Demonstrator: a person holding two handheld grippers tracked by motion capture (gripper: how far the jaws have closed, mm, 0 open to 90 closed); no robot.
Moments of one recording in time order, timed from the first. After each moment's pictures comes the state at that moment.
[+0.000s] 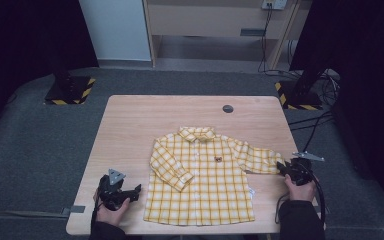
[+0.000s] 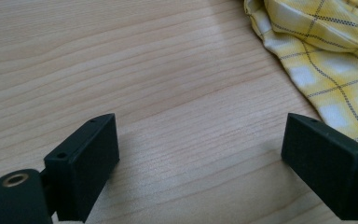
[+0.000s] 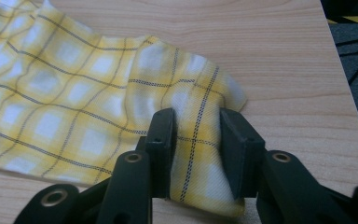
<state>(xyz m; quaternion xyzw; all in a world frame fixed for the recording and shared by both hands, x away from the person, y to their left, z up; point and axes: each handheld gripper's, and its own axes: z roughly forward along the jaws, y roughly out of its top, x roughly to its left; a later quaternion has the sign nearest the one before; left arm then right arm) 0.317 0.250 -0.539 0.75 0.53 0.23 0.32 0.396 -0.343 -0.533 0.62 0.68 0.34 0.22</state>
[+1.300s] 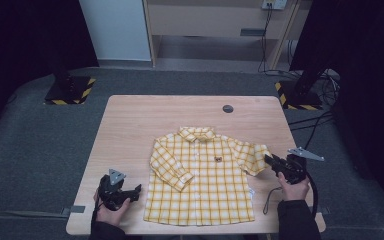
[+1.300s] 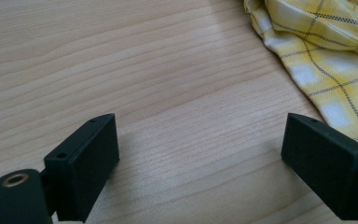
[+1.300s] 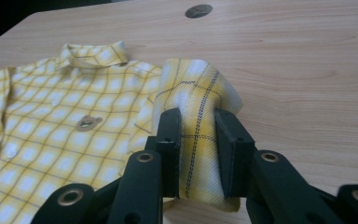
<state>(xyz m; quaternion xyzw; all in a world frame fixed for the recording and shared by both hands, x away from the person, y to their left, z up) 0.317 0.249 -0.539 0.75 0.53 0.23 0.32 0.380 -0.303 -0.490 0.54 0.68 0.46 0.19</state>
